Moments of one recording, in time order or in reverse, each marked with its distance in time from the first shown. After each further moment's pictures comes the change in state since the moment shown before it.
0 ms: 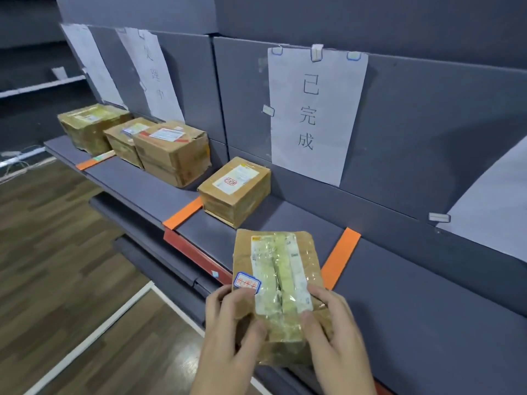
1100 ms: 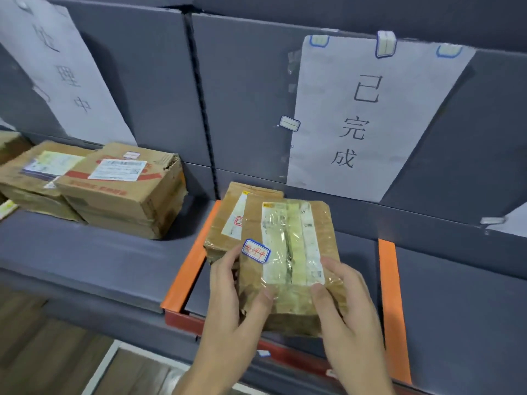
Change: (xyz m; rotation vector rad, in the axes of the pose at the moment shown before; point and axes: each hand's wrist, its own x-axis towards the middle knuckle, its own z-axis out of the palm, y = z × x) left_hand 0.266 -0.055 -0.107 -0.145 -0.413 0.139; right_hand 0.155 -0.079 0.172 -0.047 0.416 0.077
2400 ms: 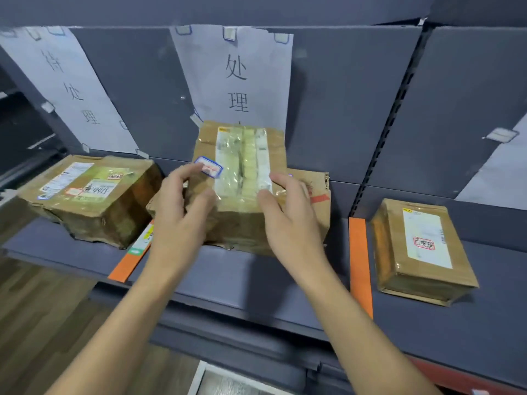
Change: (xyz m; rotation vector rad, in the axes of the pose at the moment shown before) left_hand 0.164 -0.054 -0.395 0.098 0.253 0.168; right_hand 0.068 -0.193 0.392 0.118 -0.128 -0.136
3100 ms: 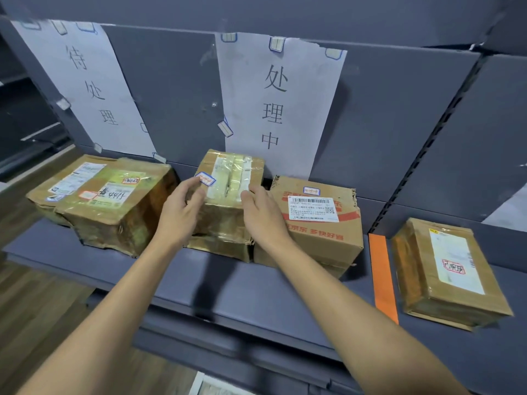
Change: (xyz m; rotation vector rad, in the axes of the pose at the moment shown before) left_hand 0.094 -0.125 -0.049 0.118 -0.072 -0.173; right_hand 0.078 0.026 0.113 -0.169 -0.175 0.110
